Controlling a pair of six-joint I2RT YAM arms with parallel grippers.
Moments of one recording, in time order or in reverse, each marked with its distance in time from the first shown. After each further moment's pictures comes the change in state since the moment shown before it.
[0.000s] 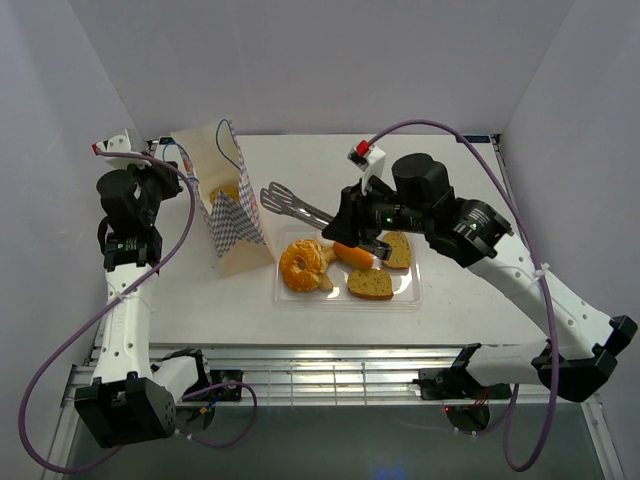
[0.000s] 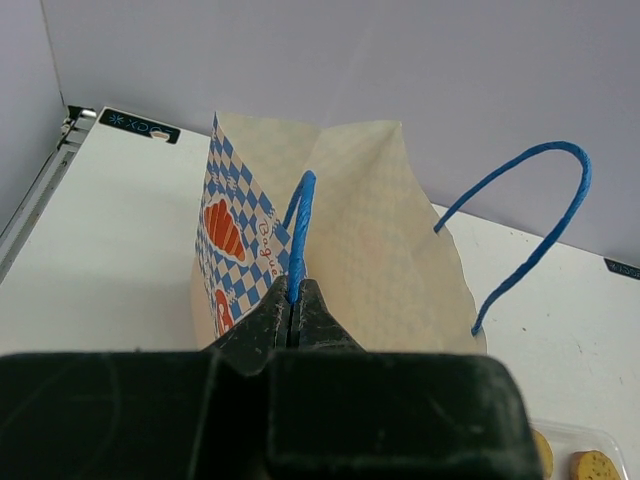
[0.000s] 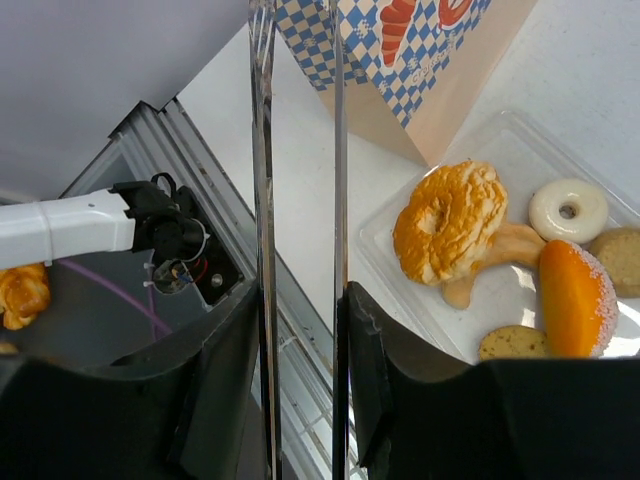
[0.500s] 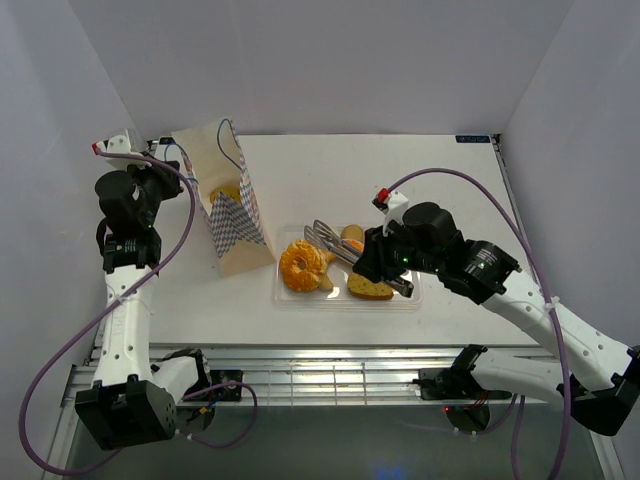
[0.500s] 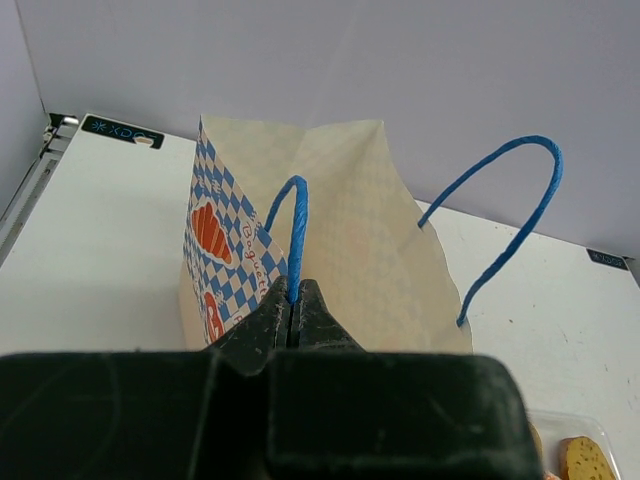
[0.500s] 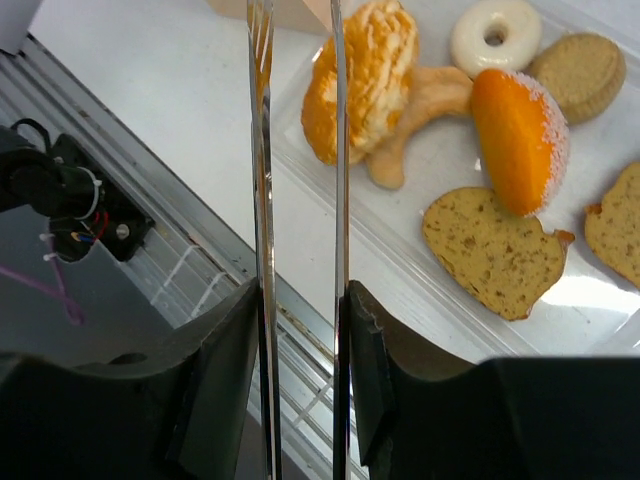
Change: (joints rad) left arm 0.005 -0.013 -0.001 0.004 0.040 0.000; right arm 0.000 -0.271 -0.420 0.009 0.163 0.039
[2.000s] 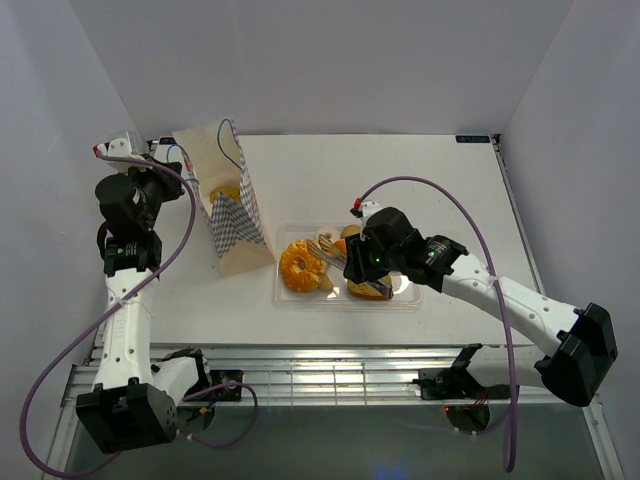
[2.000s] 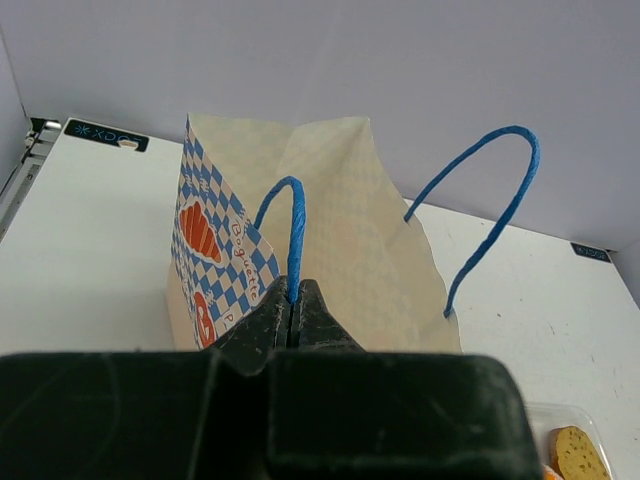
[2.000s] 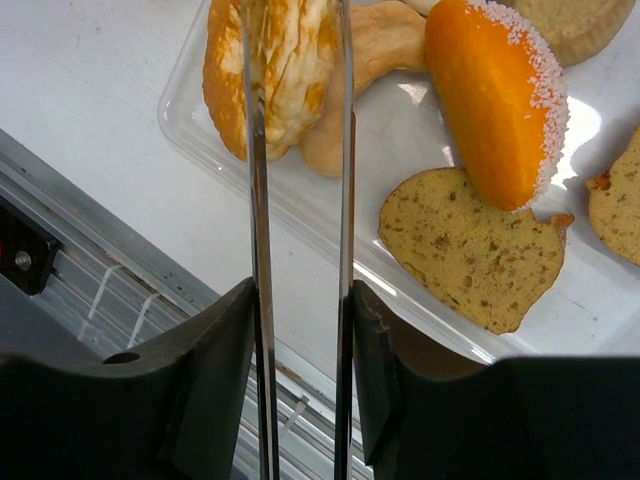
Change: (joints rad) left arm 0.004 -0.019 -0.026 0.027 0.037 -0.008; right arm -0.005 0.206 -0.122 0.115 0.093 0.039
